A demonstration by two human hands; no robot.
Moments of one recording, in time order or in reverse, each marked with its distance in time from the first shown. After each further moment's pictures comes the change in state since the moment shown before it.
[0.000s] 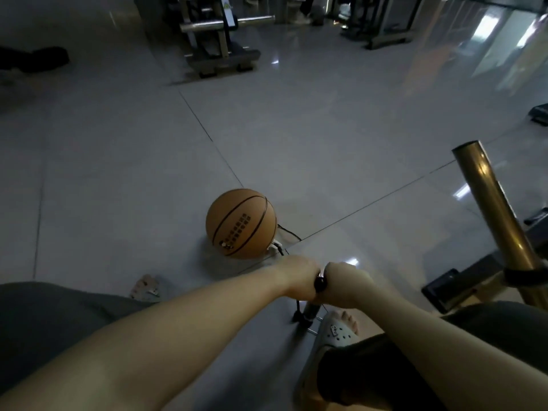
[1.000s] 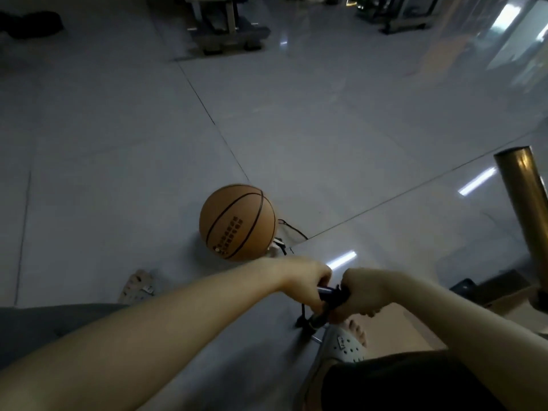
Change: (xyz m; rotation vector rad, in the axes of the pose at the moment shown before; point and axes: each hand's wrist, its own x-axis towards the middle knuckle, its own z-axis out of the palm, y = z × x) left_hand 0.019 -0.043 -0.017 -0.190 -0.172 0.127; right_hand 0.033 0.013 -0.042 0.058 -0.496 -0.126
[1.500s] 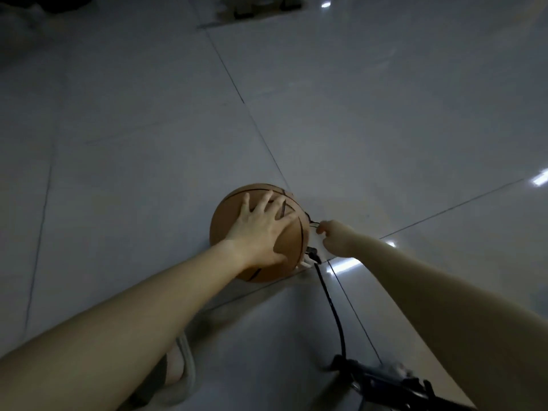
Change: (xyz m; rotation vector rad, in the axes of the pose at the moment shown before) left_hand 0.054 -0.211 -0.028 0.482 0.355 -0.351; right_hand 0.248 -0.033 -0.083 0.238 0.307 -0.041
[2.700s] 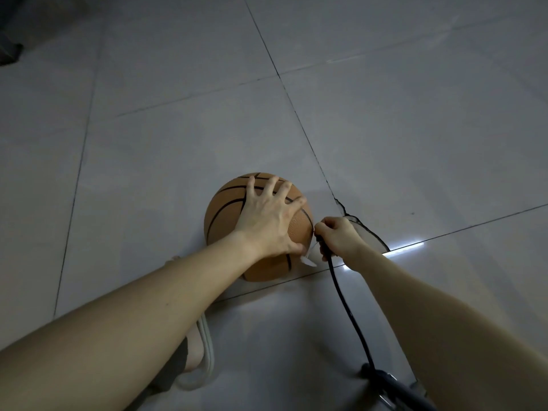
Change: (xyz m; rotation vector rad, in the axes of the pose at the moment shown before) left_hand -0.003 -0.032 0.030 0.012 0.183 -0.188; right_hand 0.054 -0.030 0.069 0.846 0.067 -0.084
